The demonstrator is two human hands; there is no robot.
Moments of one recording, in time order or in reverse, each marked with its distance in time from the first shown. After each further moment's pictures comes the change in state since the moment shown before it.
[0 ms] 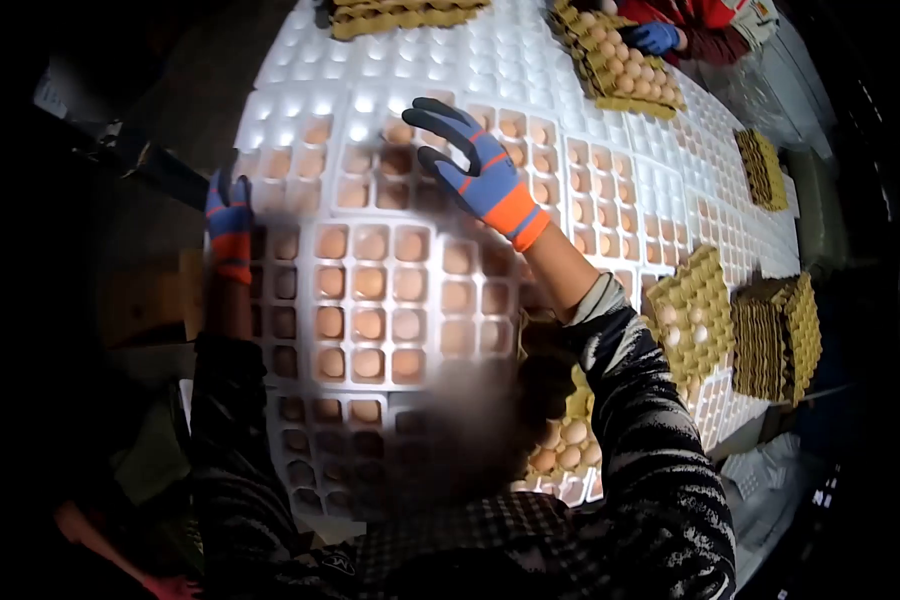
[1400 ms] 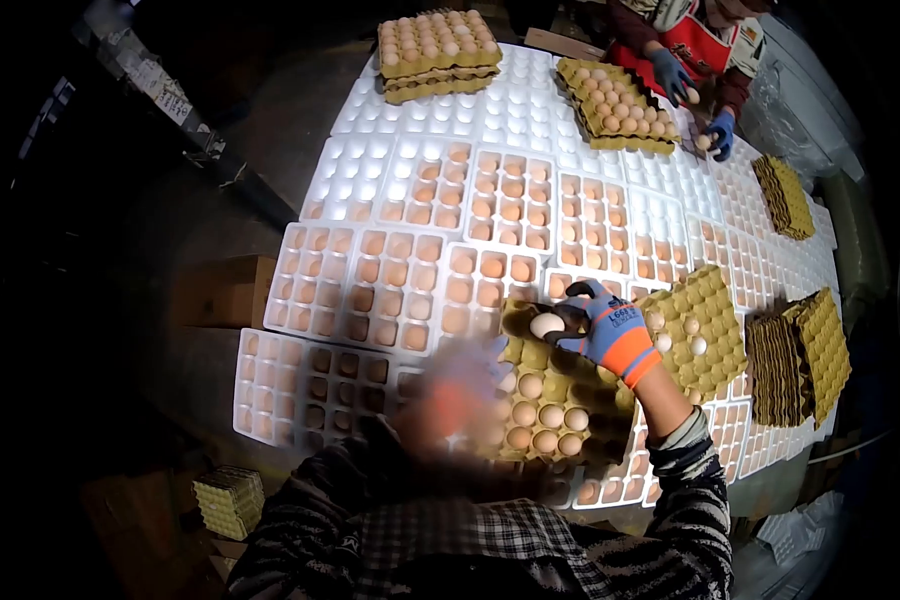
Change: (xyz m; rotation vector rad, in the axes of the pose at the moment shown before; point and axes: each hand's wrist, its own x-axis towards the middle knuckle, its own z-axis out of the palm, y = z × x) left_hand -0.365 0.221 0.123 0.904 -1.080 0.698; right_hand -0.213 -0.158 -0.145 -0.683 -0.384 0.556
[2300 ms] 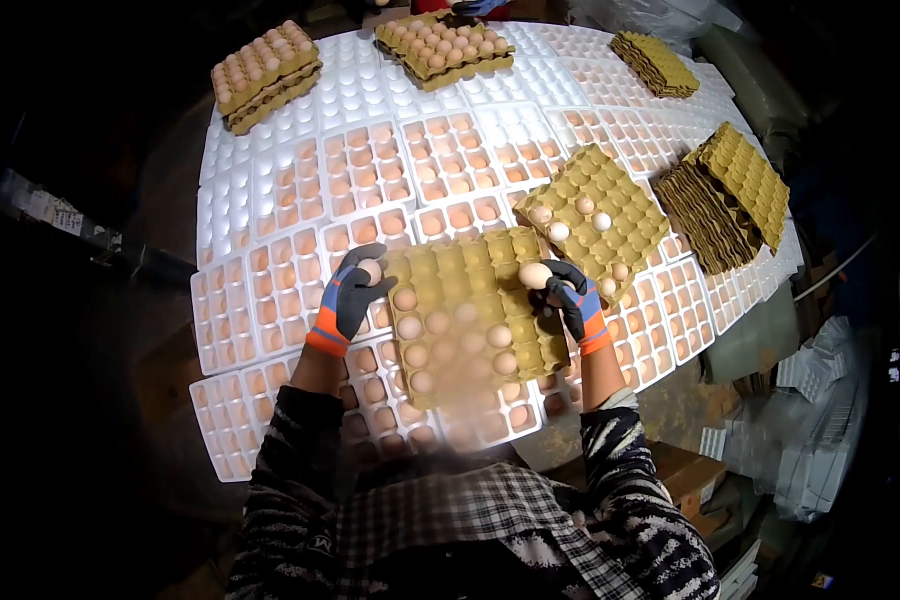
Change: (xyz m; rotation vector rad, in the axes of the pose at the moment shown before) left_hand 0.038 -0.036 -0.092 -1.292 0.300 -0.025; right_hand -0.167 0.102 0.103 1.281 0.545 0.326
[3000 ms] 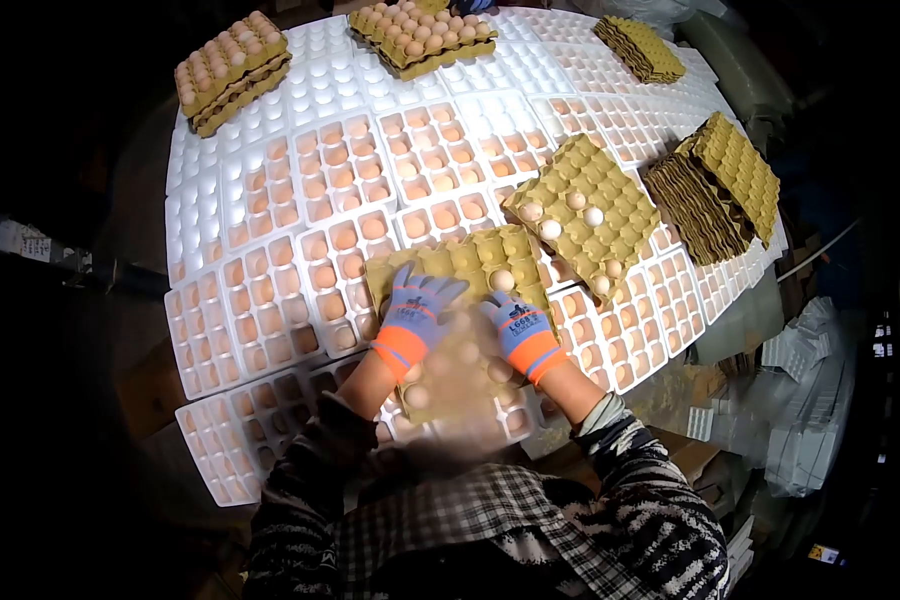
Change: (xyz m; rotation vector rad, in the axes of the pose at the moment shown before) left_hand 0.015 0.004 0.091 0.919 -0.303 0.240; right_hand -0.014 -0.024 0.098 -1.330 -0.191 -0.096
